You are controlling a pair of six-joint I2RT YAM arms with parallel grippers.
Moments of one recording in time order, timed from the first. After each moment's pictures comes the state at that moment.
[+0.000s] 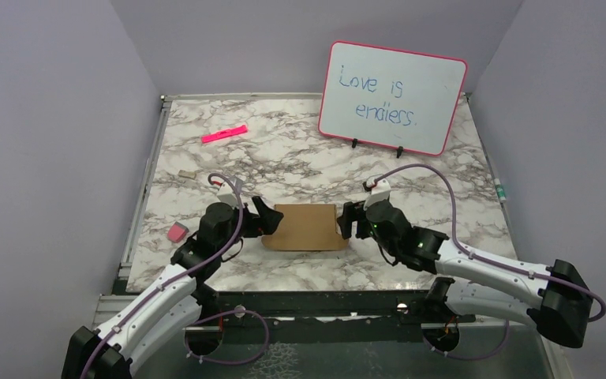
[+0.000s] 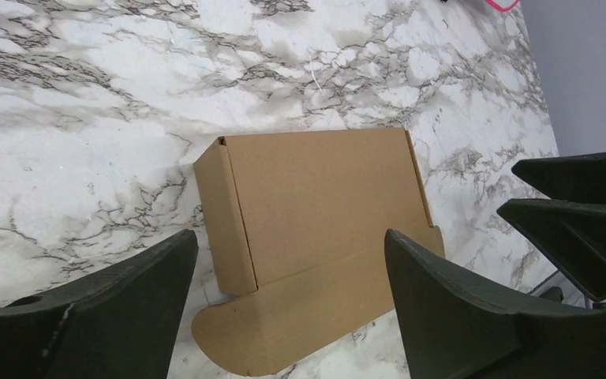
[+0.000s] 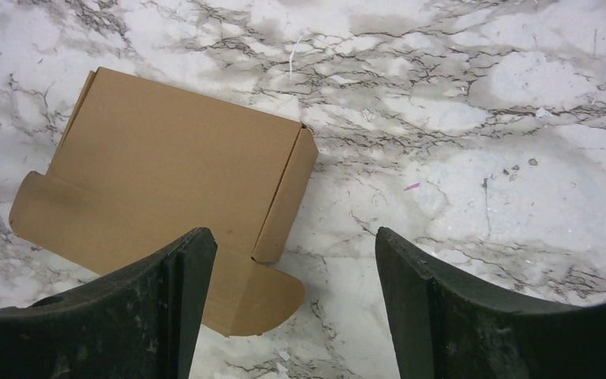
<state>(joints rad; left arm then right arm) -0.54 0.69 0.31 0.00 0.03 -0.66 0.97 1.02 0.55 -0.07 0.44 0.45</state>
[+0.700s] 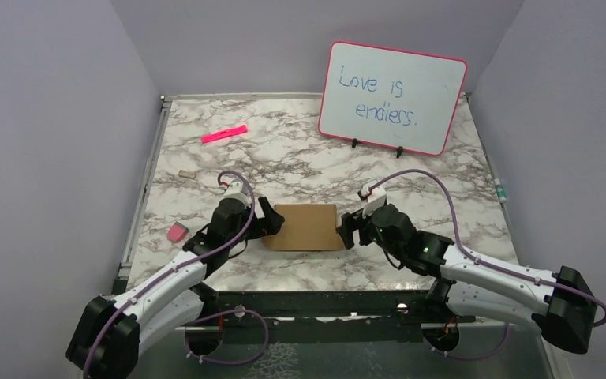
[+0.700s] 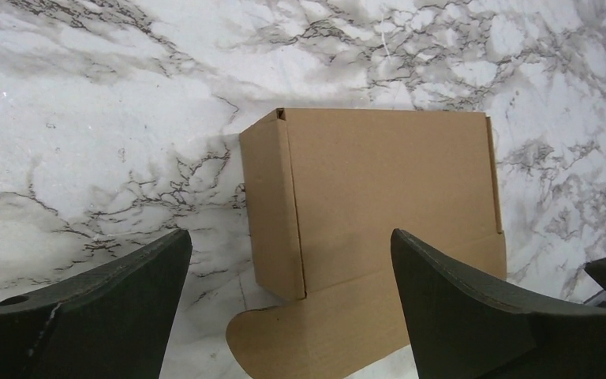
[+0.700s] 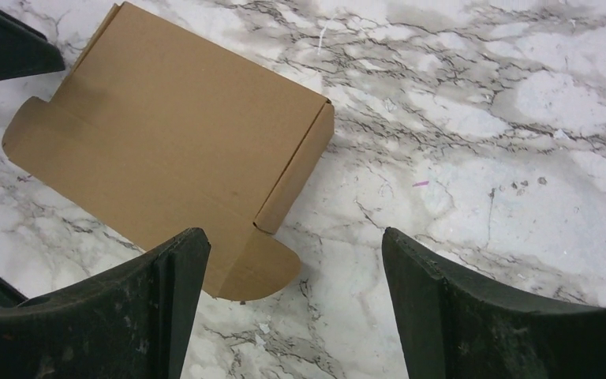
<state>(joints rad) -0.54 0.84 0.31 0.01 -0.01 -0.68 0.97 0.92 0.50 -0.09 0.35 0.31</state>
